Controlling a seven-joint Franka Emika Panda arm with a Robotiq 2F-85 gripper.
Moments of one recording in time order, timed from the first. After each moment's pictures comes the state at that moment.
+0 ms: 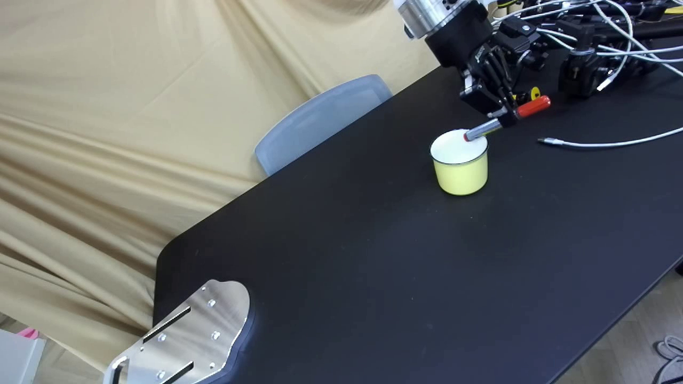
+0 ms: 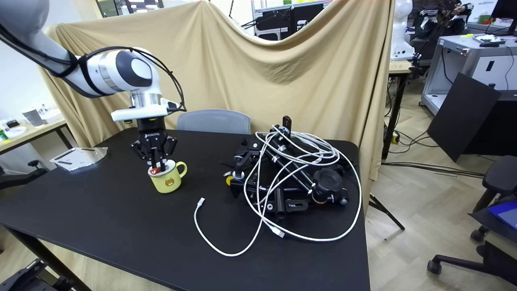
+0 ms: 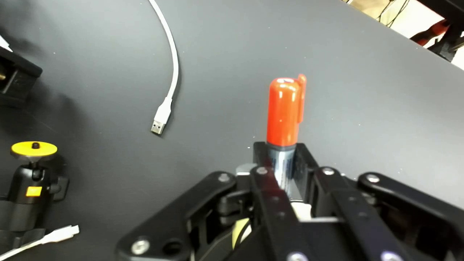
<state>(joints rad) 0.11 0.40 0.10 -1.95 -0.16 1.91 -0.29</state>
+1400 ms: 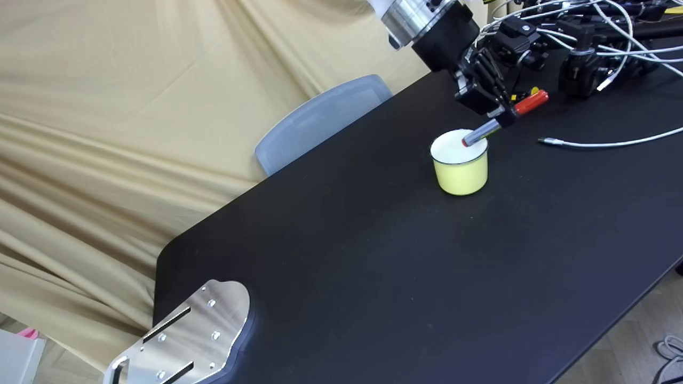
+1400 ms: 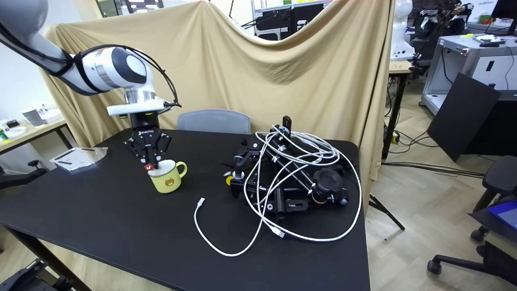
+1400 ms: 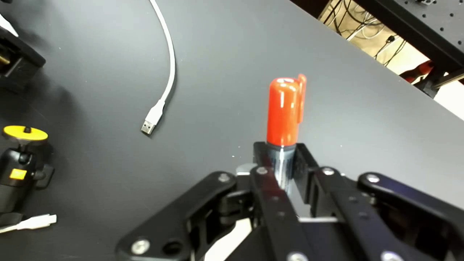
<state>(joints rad) 0.13 0.44 0.13 -1.88 -0.20 1.78 -0.34</state>
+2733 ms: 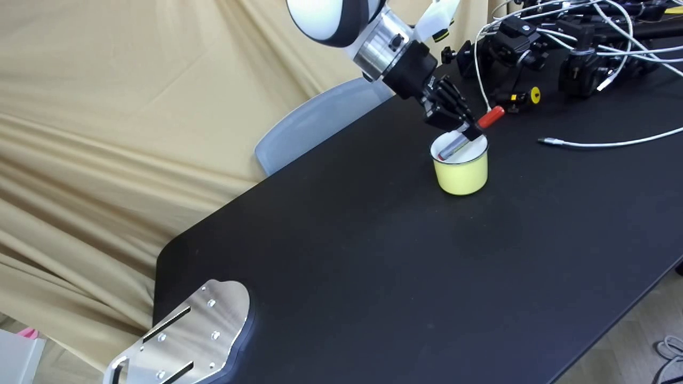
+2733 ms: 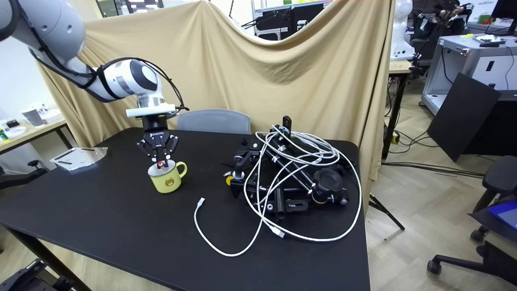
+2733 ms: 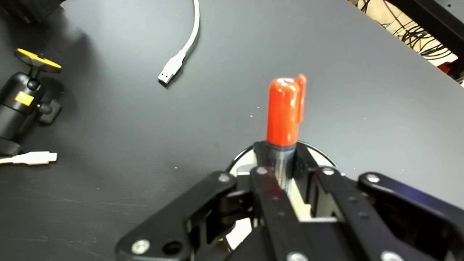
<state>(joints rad) 0.18 0.70 0.14 -1.55 -0.26 1.64 -0.38</state>
